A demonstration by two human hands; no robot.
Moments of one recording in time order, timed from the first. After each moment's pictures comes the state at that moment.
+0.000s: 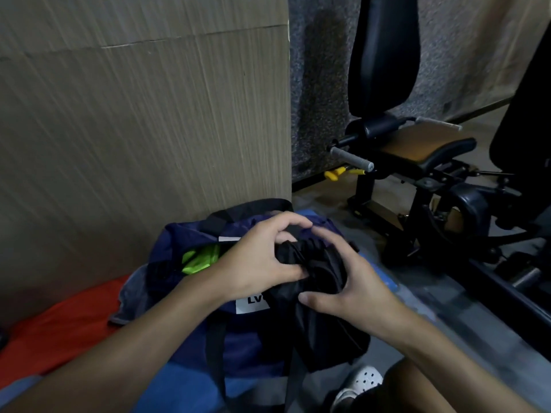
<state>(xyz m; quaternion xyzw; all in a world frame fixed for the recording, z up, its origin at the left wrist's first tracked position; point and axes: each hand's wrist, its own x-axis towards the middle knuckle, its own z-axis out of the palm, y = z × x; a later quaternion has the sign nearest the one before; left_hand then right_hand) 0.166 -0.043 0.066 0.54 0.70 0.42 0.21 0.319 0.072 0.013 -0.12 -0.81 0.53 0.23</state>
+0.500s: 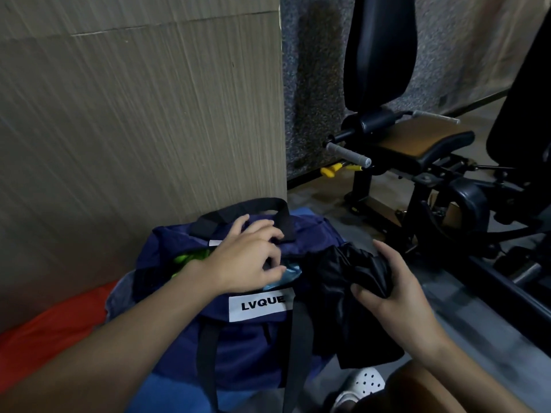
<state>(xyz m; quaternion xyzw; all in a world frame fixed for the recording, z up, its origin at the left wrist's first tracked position) 0.103 -0.015 0.016 0.65 0.76 0.01 -0.01 0.350 0.103 -0.028 -0.33 -0.73 0.52 0.29</state>
